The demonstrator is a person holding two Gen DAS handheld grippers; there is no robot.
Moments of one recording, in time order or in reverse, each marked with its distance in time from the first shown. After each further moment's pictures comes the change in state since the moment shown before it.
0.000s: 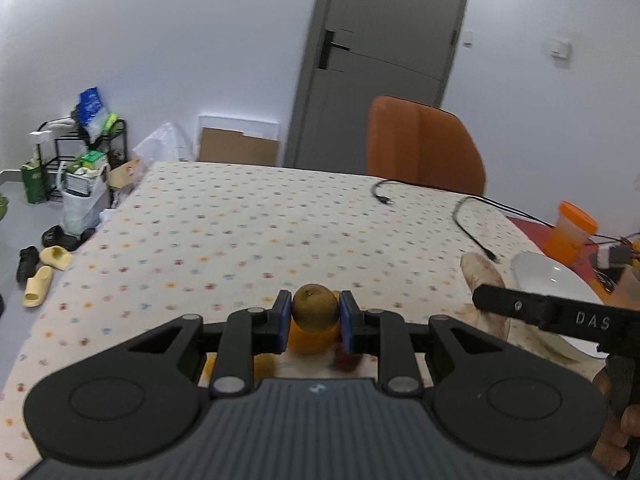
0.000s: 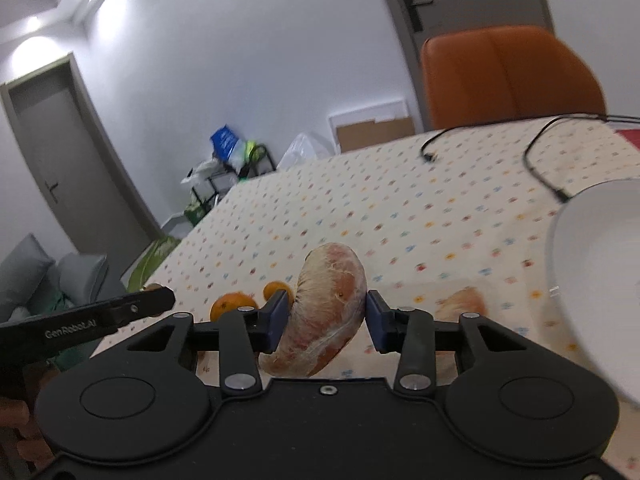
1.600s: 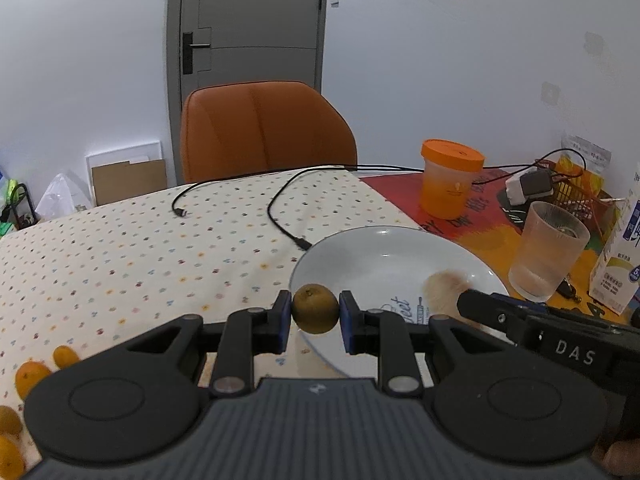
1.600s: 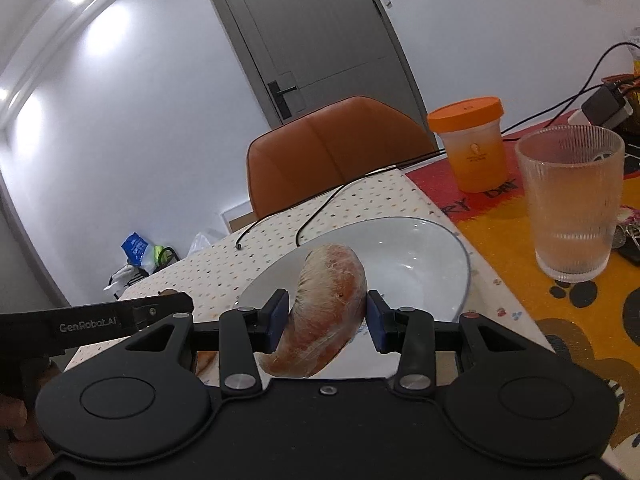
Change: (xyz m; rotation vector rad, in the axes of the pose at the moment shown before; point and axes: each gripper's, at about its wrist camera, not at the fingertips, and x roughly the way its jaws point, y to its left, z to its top) left arm 0.053 -0.218 -0.008 0.276 0.028 -0.163; right arm -0.128 -0.161 -0.034 0.189 -0.266 -0.234
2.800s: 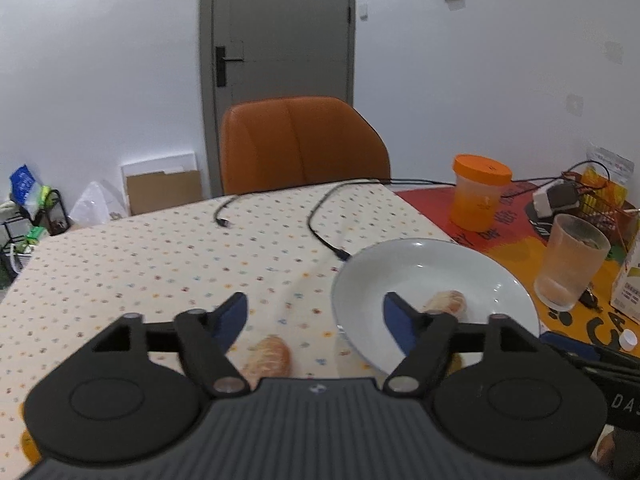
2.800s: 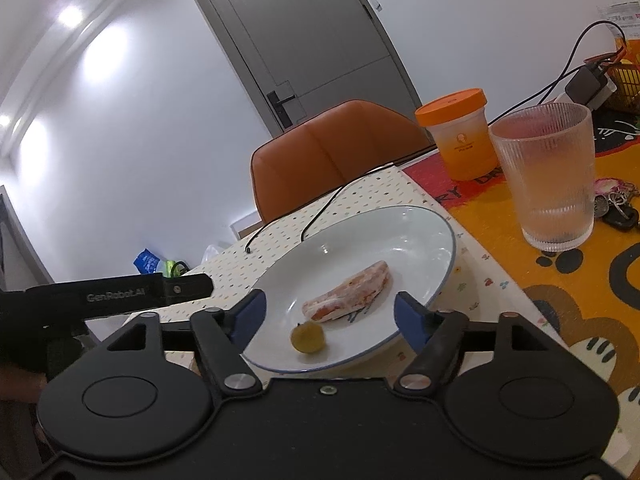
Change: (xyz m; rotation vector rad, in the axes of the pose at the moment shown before) left arm -0.026 0.015 -0.001 -0.020 -0.046 0.114; right arm -0.018 -0.012 -0.012 0.068 -0.024 0.036
